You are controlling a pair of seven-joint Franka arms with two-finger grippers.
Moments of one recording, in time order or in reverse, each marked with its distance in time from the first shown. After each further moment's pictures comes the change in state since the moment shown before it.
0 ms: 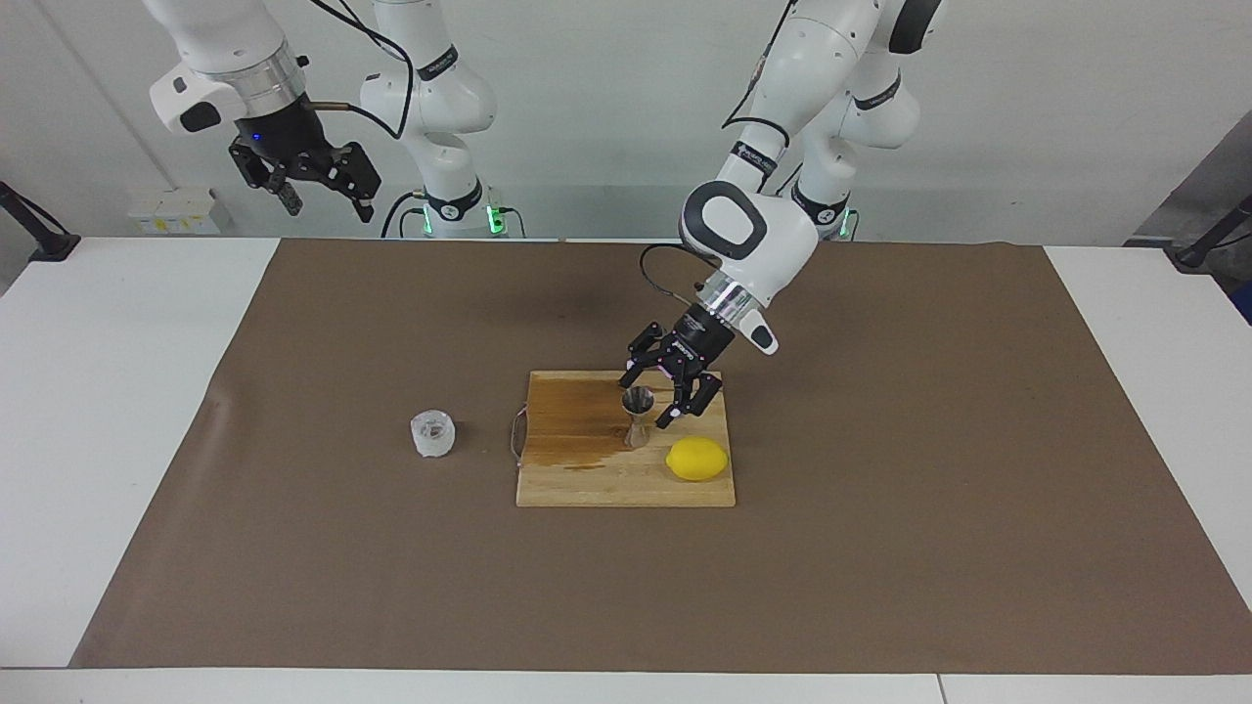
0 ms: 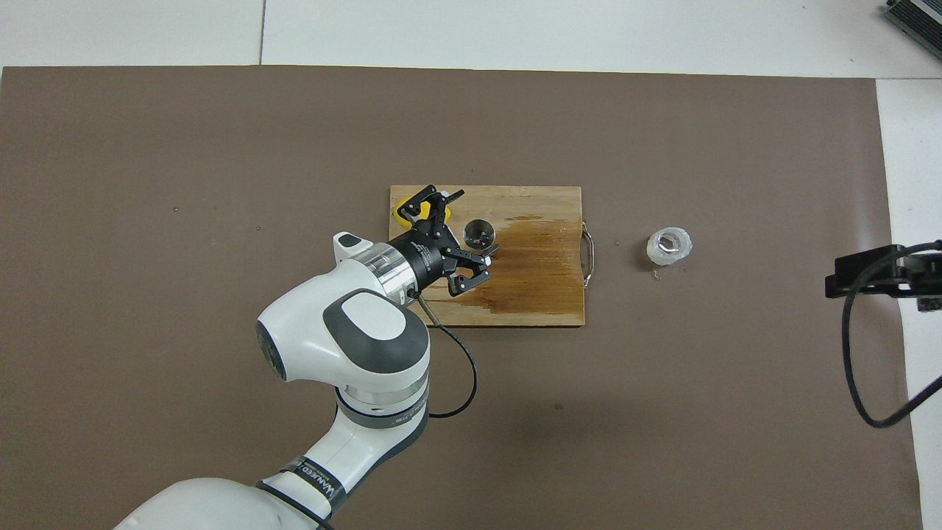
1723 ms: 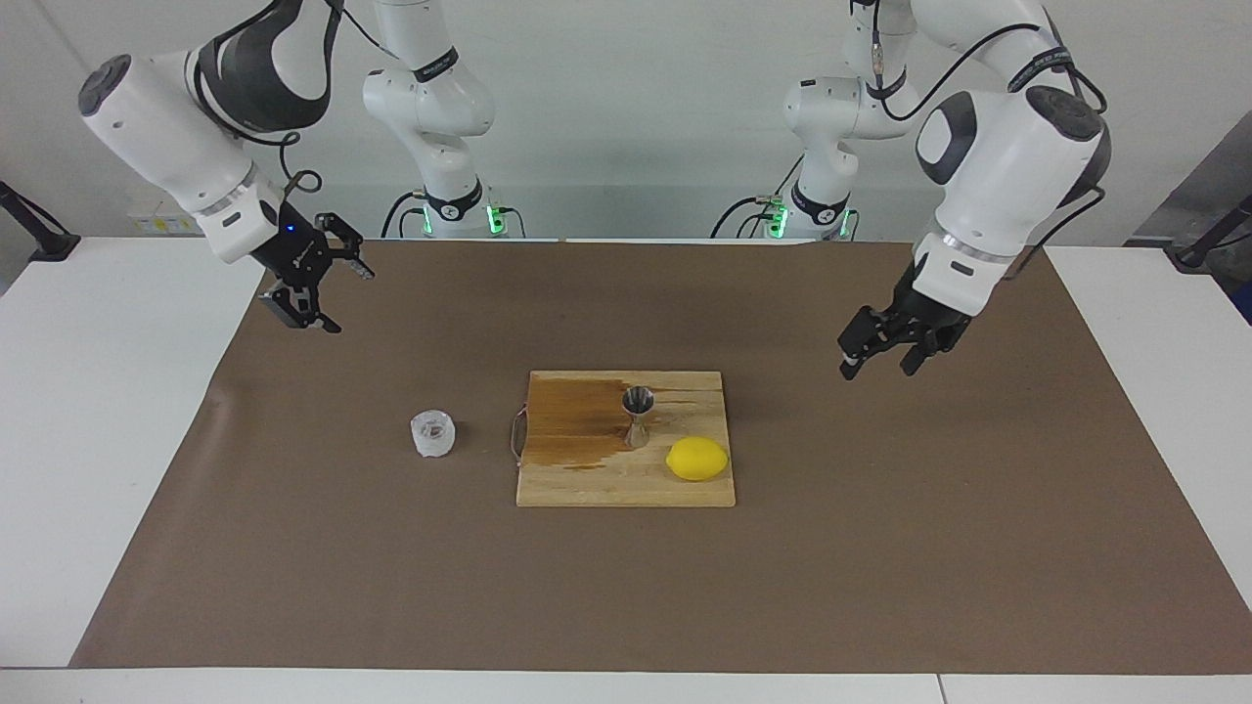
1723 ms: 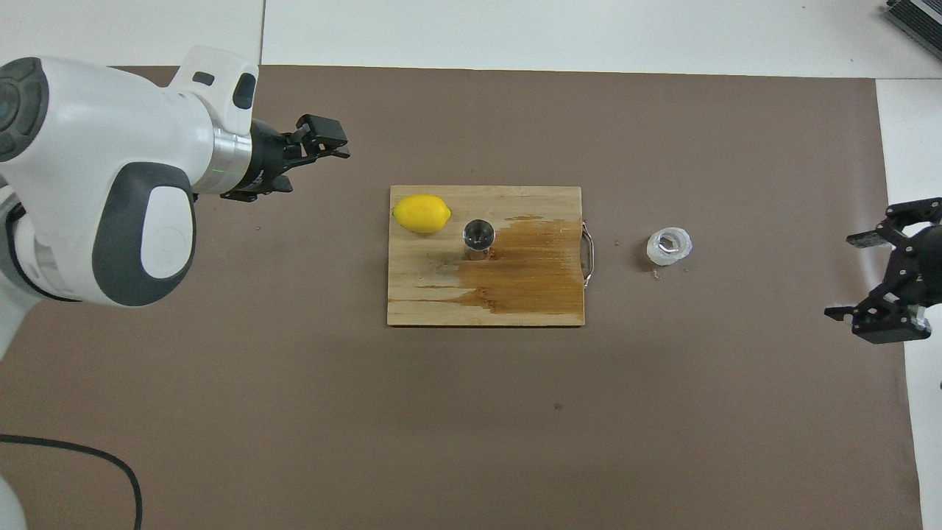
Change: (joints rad) left arm 0.457 -0.218 0.071 0.208 1.684 -1.055 0.669; right arm -0.188 0.106 -0.008 -0.365 0.421 0.469 -1.824
